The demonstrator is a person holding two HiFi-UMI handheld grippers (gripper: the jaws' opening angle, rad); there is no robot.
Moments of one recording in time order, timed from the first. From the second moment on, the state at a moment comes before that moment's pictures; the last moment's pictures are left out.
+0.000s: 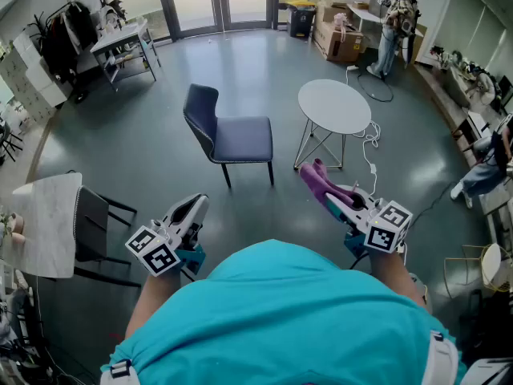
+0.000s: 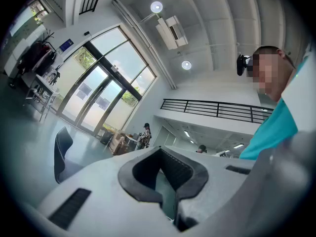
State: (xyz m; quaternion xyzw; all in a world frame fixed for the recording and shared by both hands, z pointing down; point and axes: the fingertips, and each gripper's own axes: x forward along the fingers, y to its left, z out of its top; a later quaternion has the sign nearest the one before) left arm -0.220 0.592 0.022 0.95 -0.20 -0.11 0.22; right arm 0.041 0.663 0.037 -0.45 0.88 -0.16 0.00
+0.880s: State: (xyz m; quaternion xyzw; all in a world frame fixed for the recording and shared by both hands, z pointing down) left arm -0.219 0.591 0.023 0.95 -0.20 -0.11 0.22; right arm 0.045 0.665 0.039 -0.45 0.88 -0.16 0.00
